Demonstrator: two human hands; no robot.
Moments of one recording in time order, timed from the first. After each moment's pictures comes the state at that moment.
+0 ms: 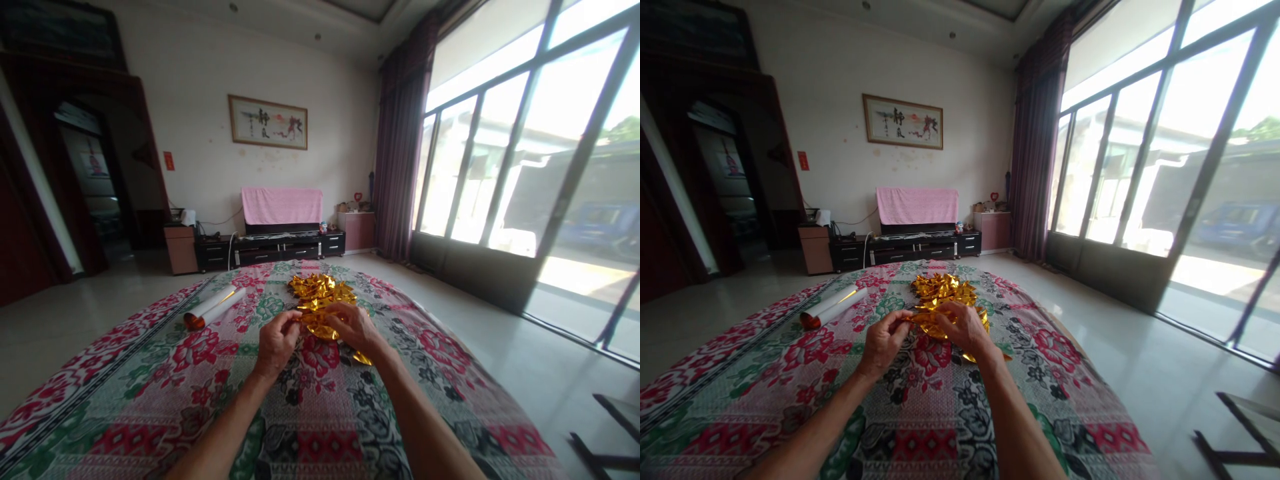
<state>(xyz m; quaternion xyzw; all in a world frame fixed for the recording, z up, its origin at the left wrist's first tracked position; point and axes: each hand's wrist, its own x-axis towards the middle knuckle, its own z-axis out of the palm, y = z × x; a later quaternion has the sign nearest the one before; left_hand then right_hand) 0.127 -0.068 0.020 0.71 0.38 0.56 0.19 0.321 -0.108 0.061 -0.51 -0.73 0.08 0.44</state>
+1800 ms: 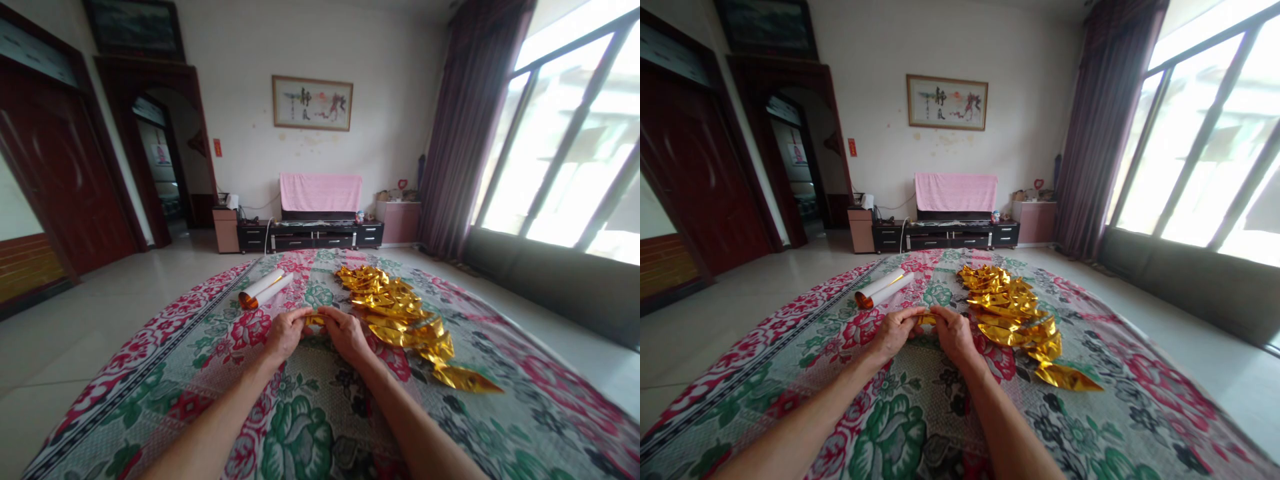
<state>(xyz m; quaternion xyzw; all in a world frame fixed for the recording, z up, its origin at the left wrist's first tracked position) 0.031 -0.021 -0.011 0.66 0.50 0.45 0.34 0.189 -0.045 0.005 -0.49 -0.69 0.22 0.48</state>
